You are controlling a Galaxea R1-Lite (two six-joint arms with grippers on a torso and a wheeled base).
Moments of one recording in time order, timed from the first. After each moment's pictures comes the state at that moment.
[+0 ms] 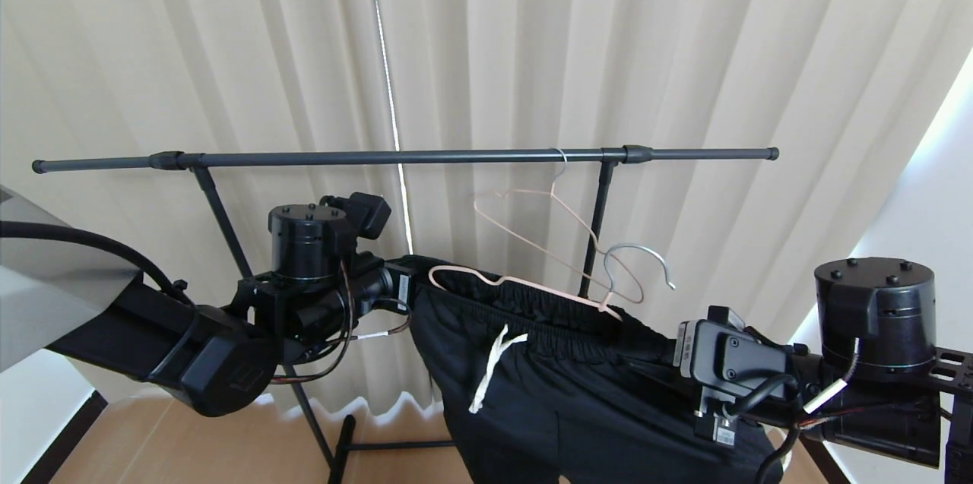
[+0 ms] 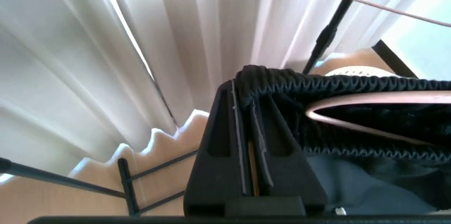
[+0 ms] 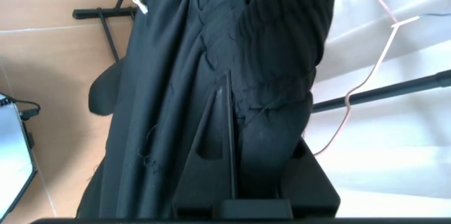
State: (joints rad) left arm -0.43 1.95 -0.81 -0.79 0.07 0.01; right arm 0.49 1.59 -0.46 -0.63 0.24 -0.78
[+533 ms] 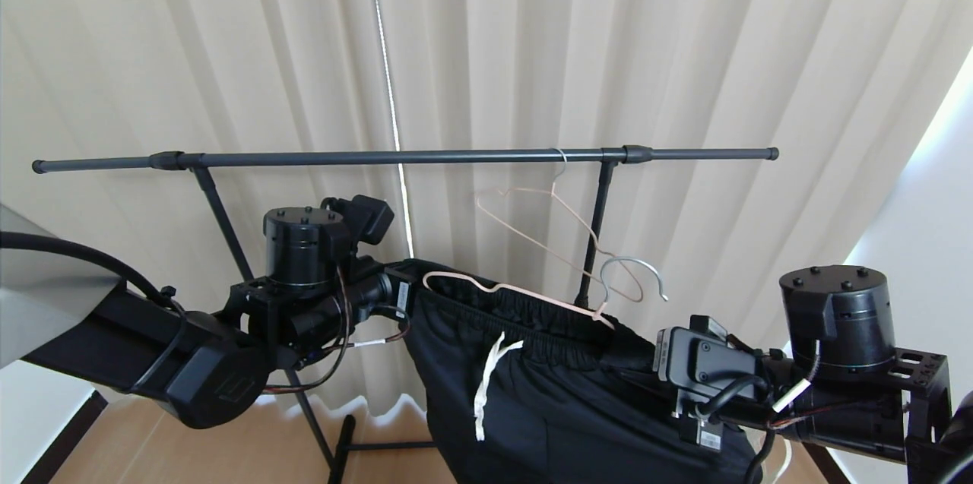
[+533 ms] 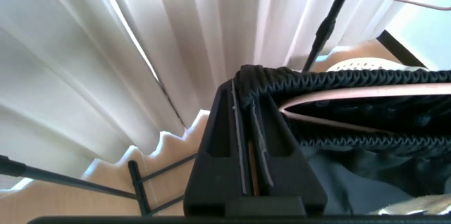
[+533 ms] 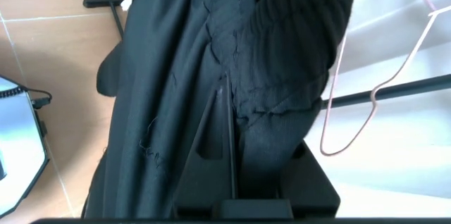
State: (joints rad) left arm -0.44 1.93 -0.77 -0.80 0.07 0.06; right arm 0.49 1.66 -0.47 -0.63 0.24 -0.78
